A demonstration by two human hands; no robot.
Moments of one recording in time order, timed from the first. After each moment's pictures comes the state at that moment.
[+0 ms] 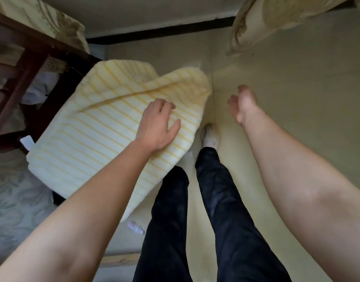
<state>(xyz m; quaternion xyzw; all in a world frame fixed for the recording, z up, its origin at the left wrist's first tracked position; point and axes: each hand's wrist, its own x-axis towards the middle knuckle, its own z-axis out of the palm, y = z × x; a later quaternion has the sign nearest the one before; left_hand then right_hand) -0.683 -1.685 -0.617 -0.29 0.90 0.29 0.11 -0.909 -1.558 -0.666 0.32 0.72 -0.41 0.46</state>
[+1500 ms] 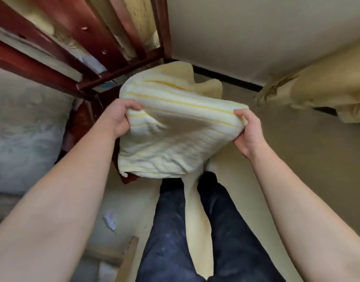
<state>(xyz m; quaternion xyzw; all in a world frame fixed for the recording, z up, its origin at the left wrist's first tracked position) -0.500 -1.787 -0.462 -0.62 0.18 0.76 -0.13 -0.784 -1.625 -0.442 0.11 0.64 -0.49 0.58</state>
